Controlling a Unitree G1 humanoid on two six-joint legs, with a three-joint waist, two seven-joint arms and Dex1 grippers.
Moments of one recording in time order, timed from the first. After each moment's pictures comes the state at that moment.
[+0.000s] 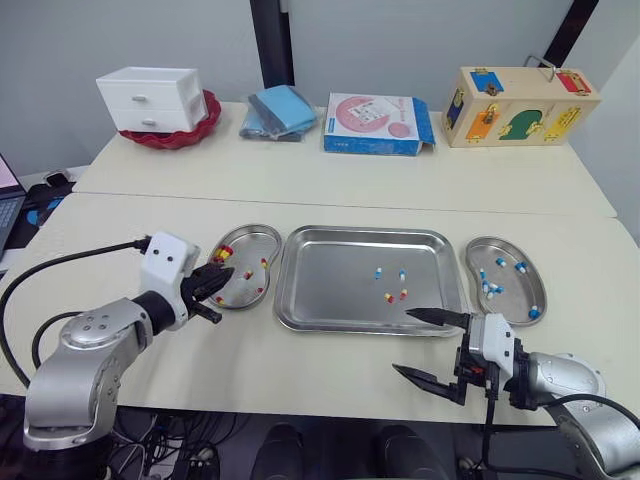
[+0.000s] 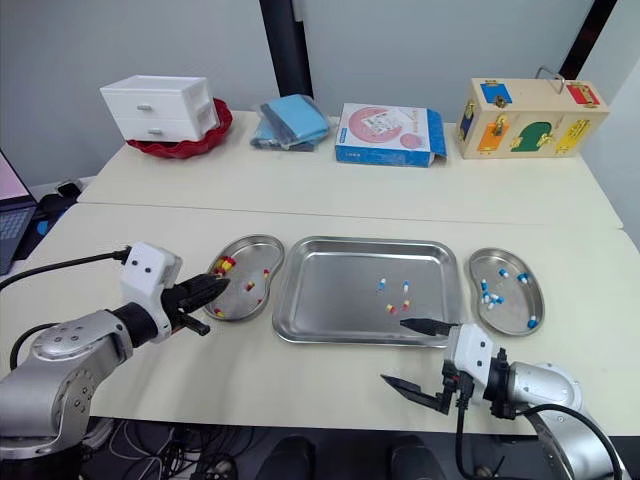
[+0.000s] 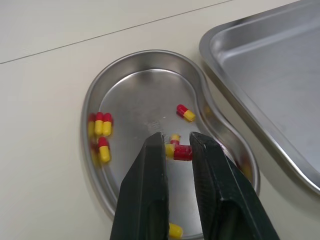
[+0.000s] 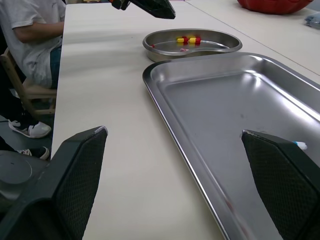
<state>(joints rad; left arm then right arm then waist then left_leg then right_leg) -0.07 0.59 0.33 -0.47 -0.35 0.82 -0.55 0.16 -0.63 0.06 -0.46 0.37 0.08 0.96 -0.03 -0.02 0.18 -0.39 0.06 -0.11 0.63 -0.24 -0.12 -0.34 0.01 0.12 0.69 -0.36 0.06</state>
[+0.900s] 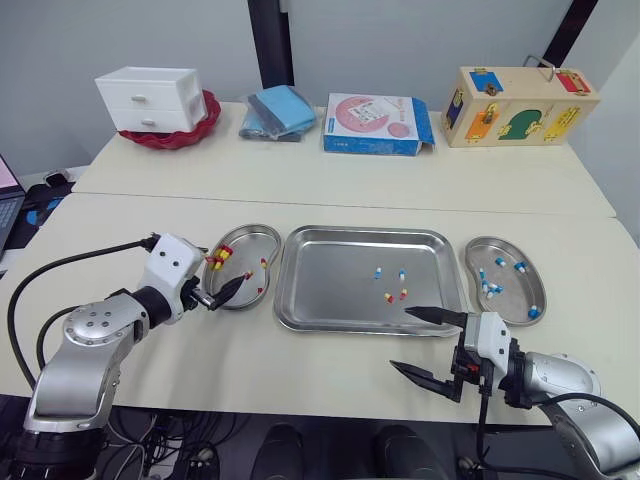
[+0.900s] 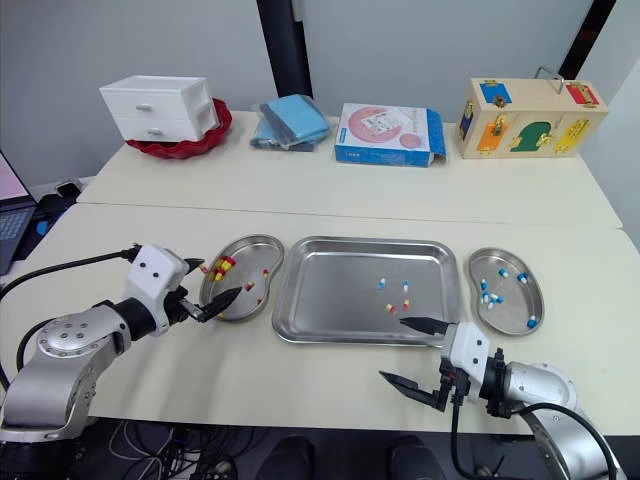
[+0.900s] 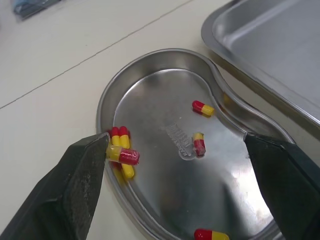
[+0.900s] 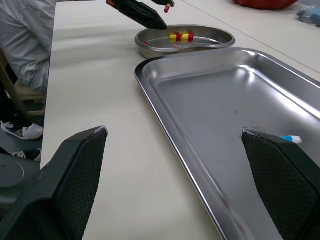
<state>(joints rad) -0.07 0.75 0.16 -0.26 -0.20 0.42 -0.68 0.17 -0.63 0.06 -0.46 0.36 0.09 0.91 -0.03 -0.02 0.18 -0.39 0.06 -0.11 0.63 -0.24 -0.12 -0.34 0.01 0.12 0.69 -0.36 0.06</state>
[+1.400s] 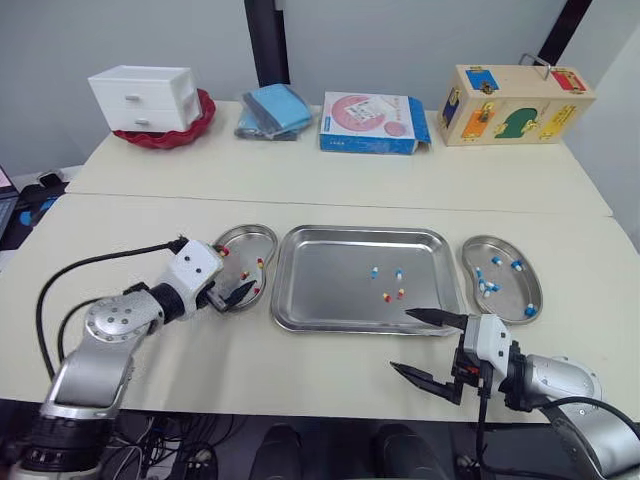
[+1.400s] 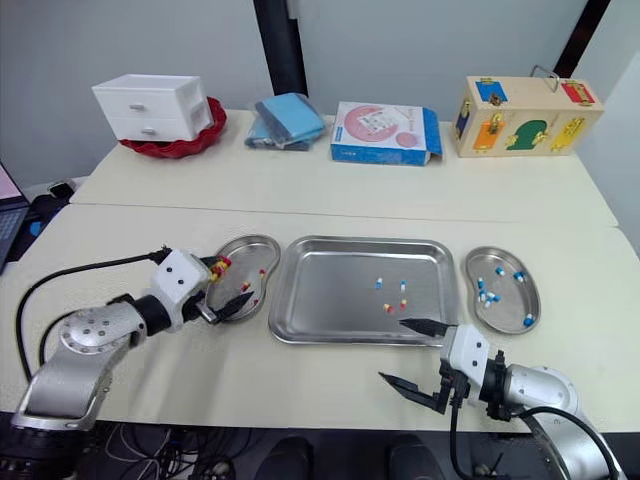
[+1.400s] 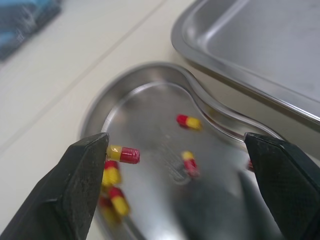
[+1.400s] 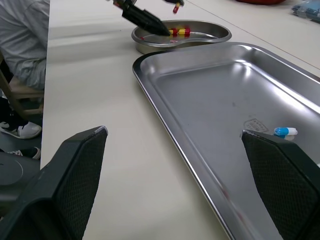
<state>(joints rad) -0.13 0.76 0.10 -0.20 -0.10 0.26 -0.66 0.19 -0.63 0.06 -0.48 0.35 0.10 0.90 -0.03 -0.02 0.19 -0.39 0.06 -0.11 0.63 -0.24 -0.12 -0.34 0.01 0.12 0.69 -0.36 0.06</state>
